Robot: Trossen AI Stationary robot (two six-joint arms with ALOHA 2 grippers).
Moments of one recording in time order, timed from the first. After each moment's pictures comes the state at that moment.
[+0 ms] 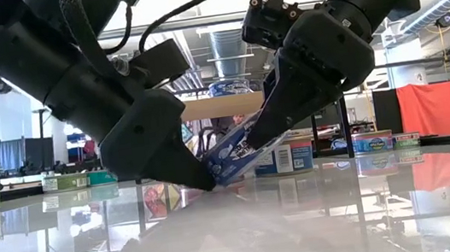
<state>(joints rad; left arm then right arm) -0.42 1.92 0.92 0.14 -0.67 -0.51 0.29 1.84 0.93 0.13 0.20 0.18</state>
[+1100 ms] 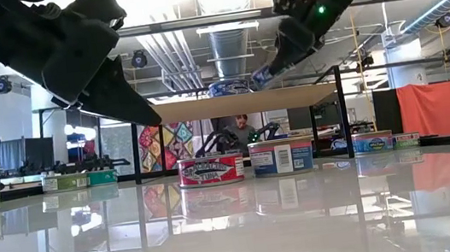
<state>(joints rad) -0.53 1.64 0.82 -0.13 -0.85 -0.68 -0.36 1.33 0.93 -0.21 0.26 -0.16</state>
